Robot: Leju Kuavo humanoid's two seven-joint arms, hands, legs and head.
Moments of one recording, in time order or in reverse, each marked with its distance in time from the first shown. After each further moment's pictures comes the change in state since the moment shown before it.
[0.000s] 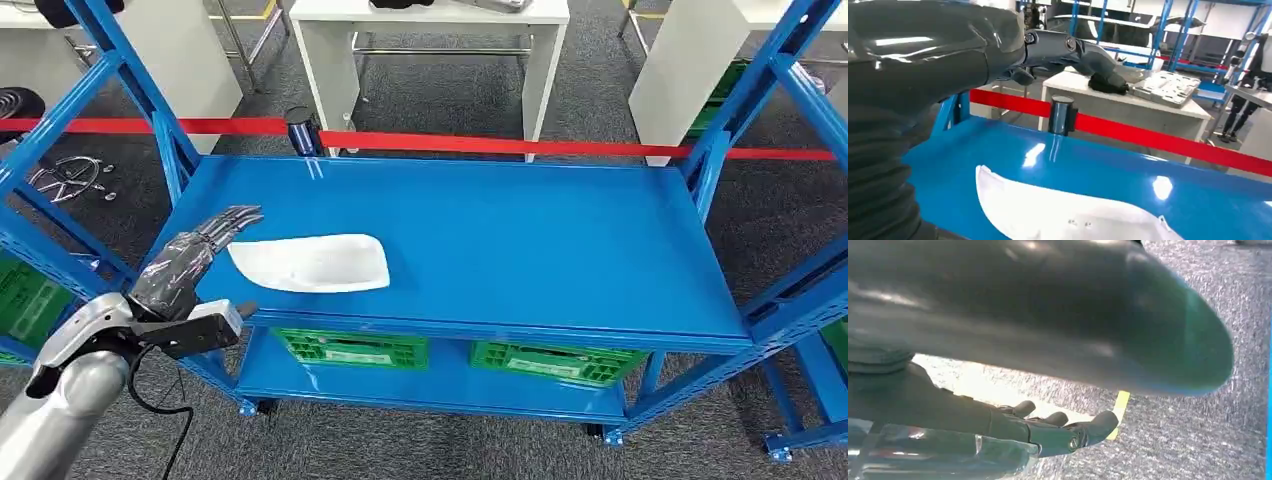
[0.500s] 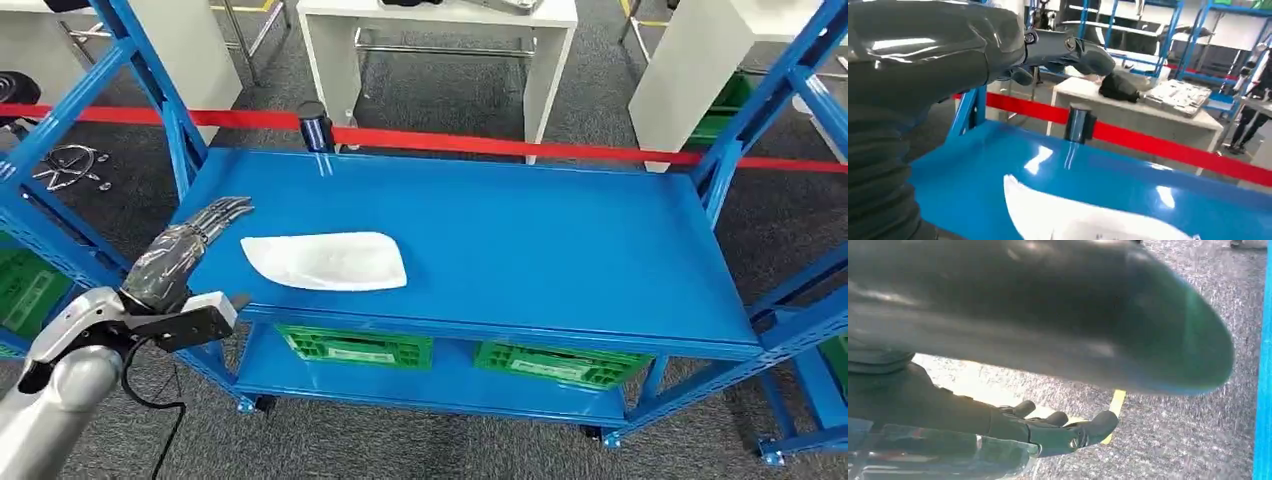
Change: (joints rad) left arm -0.008 0.006 0.021 -0.004 -0.010 0.003 0.001; right arm -0.007 0.000 0.002 0.006 -0.004 0.001 -0.014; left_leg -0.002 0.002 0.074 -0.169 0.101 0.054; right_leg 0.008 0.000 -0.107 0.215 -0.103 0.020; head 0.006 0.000
